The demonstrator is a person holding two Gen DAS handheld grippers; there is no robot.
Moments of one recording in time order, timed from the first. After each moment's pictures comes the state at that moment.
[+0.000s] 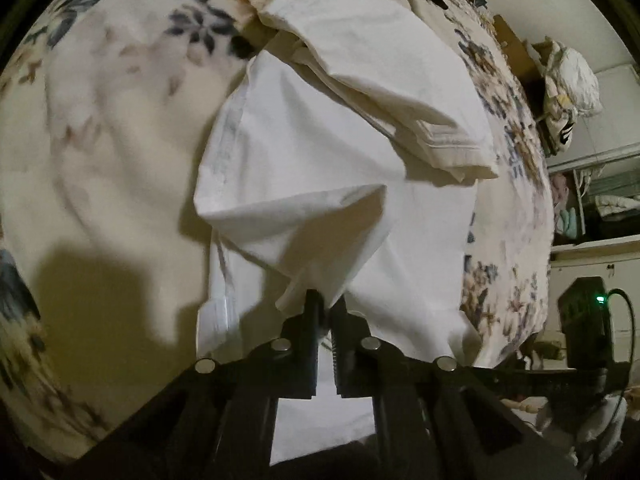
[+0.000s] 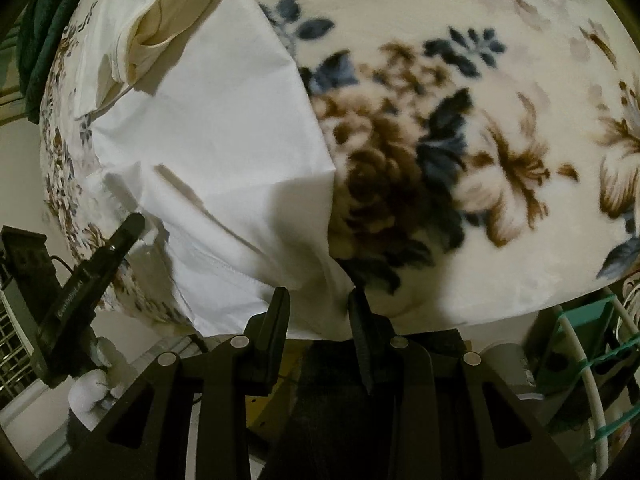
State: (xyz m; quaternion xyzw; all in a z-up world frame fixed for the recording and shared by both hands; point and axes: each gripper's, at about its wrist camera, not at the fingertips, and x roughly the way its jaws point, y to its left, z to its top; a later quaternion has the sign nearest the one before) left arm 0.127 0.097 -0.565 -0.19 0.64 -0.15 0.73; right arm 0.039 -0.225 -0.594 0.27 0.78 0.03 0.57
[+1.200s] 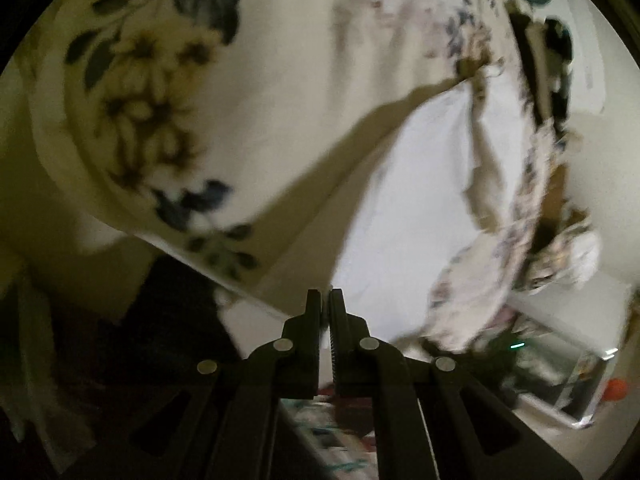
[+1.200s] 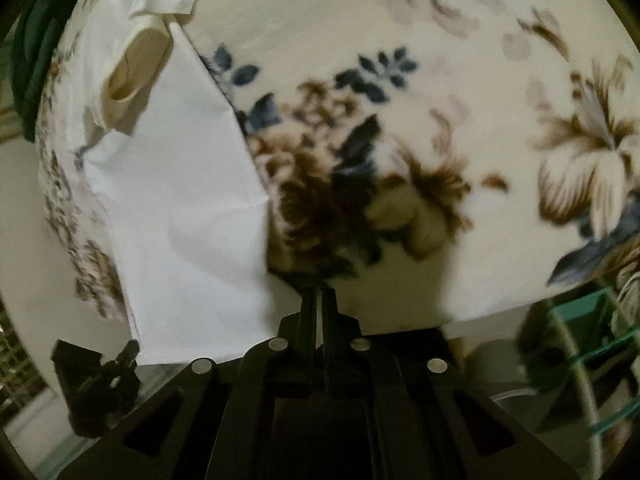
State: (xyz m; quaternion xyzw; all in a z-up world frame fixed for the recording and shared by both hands) left arm 0.017 0.186 -0.561 -0.44 0.66 0.01 0.61; right arm 0.040 -0.288 -0.584 0.27 0.78 0.03 0.56
